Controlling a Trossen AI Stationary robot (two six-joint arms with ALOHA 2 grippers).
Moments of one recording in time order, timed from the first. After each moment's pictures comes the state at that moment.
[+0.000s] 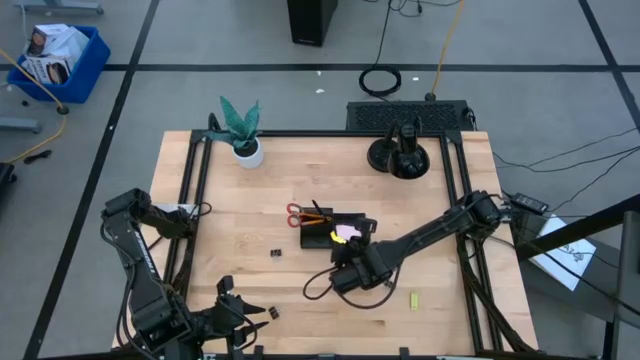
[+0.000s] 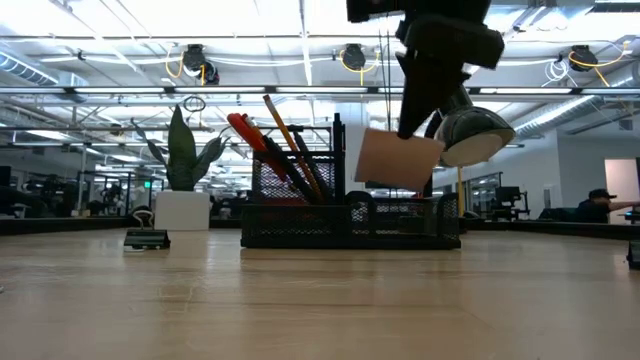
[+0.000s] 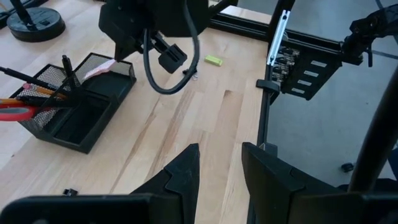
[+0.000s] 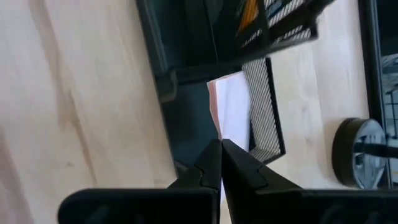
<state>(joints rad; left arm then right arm) -1.01 1.73 1.69 -1.00 -0.85 -1.10 0.42 1.98 1.61 -1.21 0.60 0.56</state>
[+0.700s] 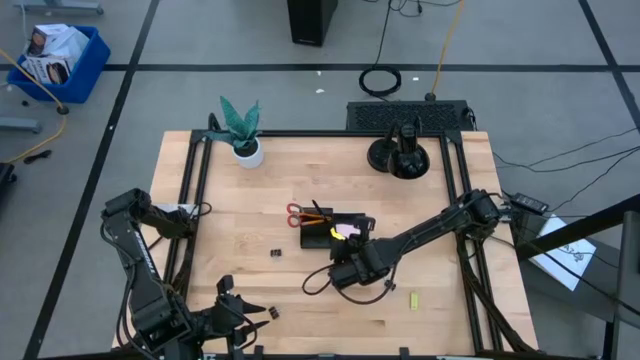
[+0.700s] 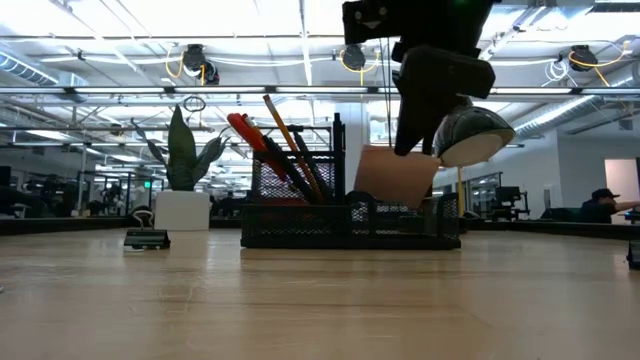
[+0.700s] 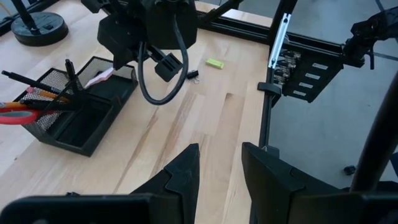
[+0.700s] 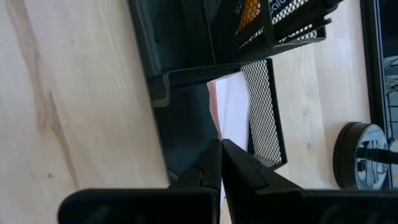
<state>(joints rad) -1.01 1.73 1.69 -1.00 -0.86 -1.10 0.39 1.99 1.56 -1.15 0.60 0.53</state>
